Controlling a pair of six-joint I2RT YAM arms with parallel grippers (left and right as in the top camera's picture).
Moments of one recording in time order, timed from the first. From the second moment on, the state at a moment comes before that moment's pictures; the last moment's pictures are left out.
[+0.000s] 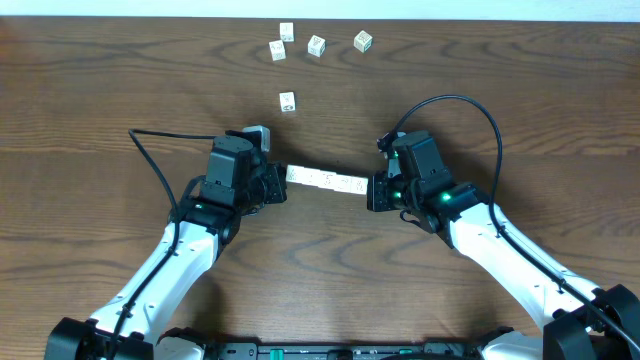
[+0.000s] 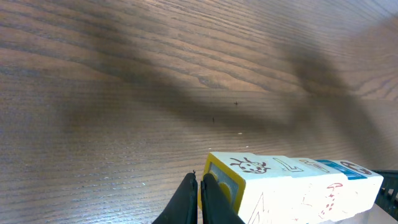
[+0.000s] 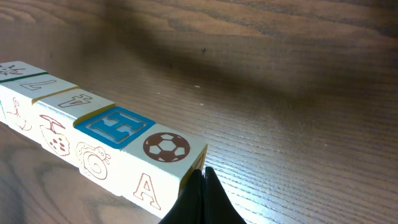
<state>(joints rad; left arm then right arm) -0.31 1.35 0.69 -0.12 0.28 -0.48 0.48 1.47 0.85 -0.32 -0.22 0.44</state>
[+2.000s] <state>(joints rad) -0.30 1.35 0.69 -0.15 0.27 -0.48 0.48 1.47 0.91 -0.34 -0.21 0.44</state>
